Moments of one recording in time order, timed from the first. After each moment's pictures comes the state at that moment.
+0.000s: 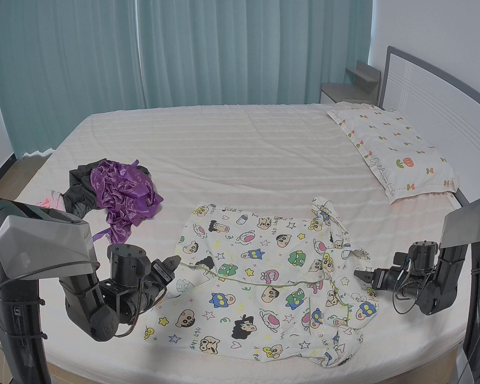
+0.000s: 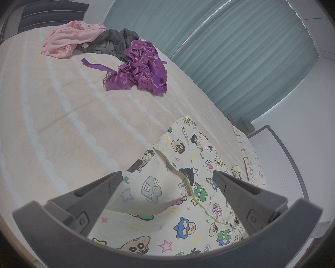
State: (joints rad) left arm -0.38 2.25 -0.46 -1.25 0.20 -0.96; right arm -0.01 2.47 -0.48 -1.39 0.28 0.26
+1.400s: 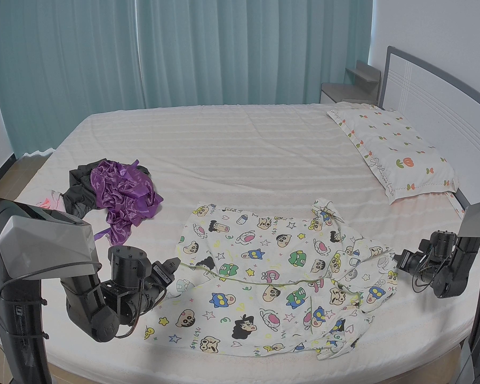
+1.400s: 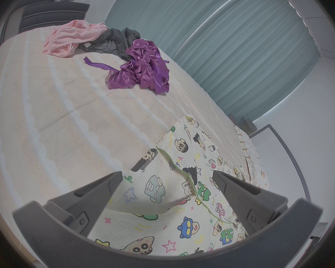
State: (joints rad) left arm -0.37 2.27 -0.46 -1.25 0.21 -0.96; right arm -0.25 2.48 -0.64 -1.29 0.29 0.31
